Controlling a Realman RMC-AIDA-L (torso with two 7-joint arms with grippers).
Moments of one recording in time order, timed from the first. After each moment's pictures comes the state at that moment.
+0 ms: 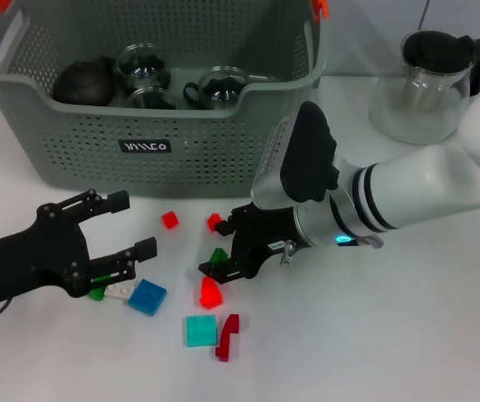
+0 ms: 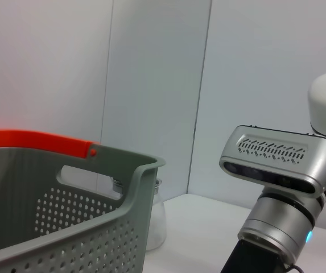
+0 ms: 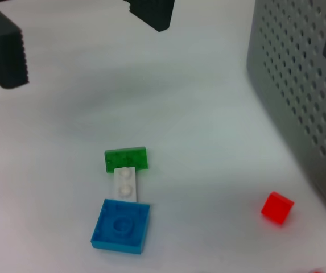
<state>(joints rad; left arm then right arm) -0.33 -2.16 0.40 0.75 2.02 1.79 -1.11 0.92 2.12 -1.83 -0.45 -1.63 -0.78 1.66</state>
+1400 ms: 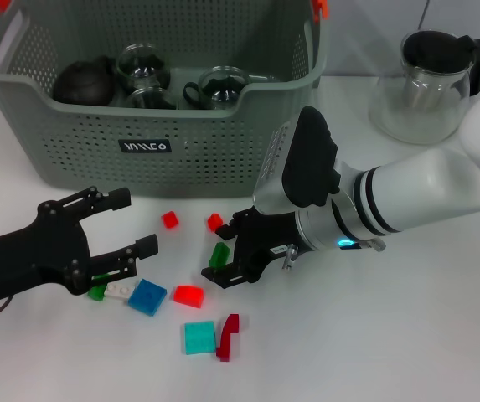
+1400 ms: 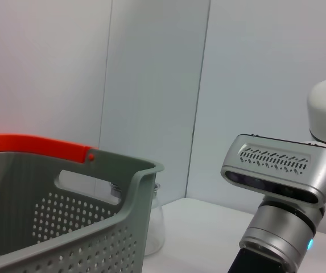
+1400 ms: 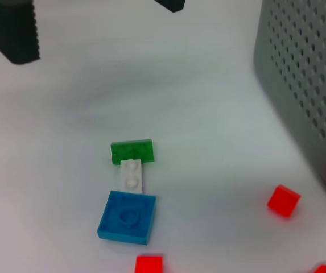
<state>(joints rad) -0.33 -2.16 0.40 0.75 2.01 1.79 -1.11 0.92 2.12 -1.83 -0.45 -1.63 -0.79 1.65</state>
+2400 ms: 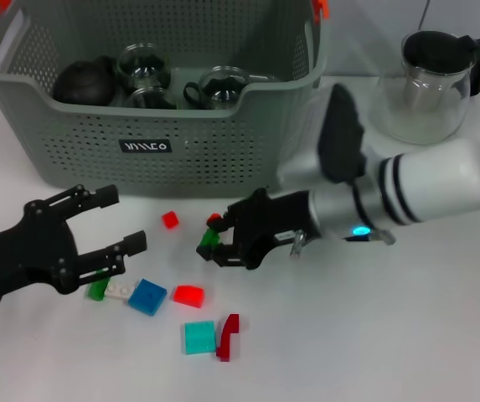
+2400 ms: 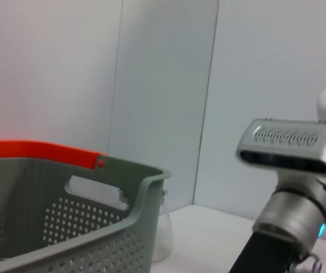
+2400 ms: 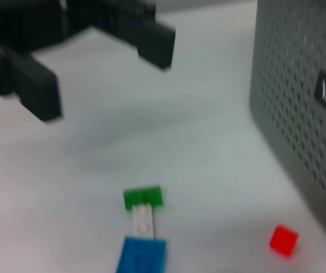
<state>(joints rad) -0.33 -2.16 0.35 0.75 2.02 1.82 -1.11 0.82 2.09 -1.74 -0.61 -1.63 -0.90 1.66</state>
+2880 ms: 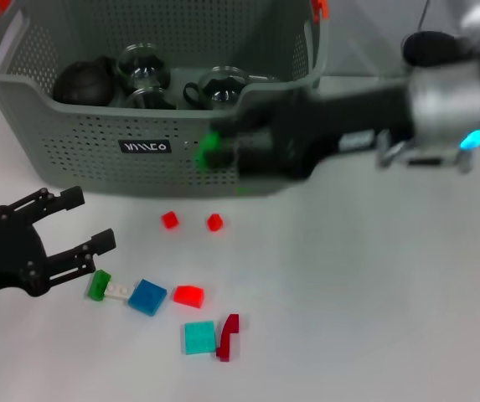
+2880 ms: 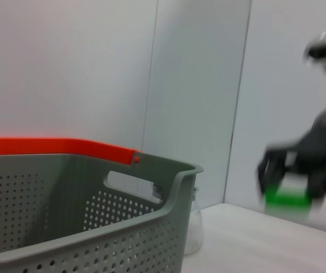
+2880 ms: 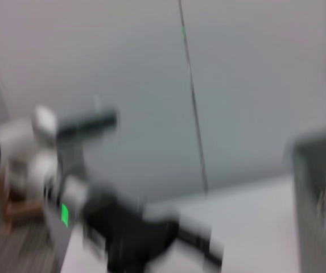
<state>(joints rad) -0.29 -2.15 0.28 0.78 2.02 1.82 -1.11 0.71 2.05 -1.26 -0.90 -1.64 -1.45 1.70</state>
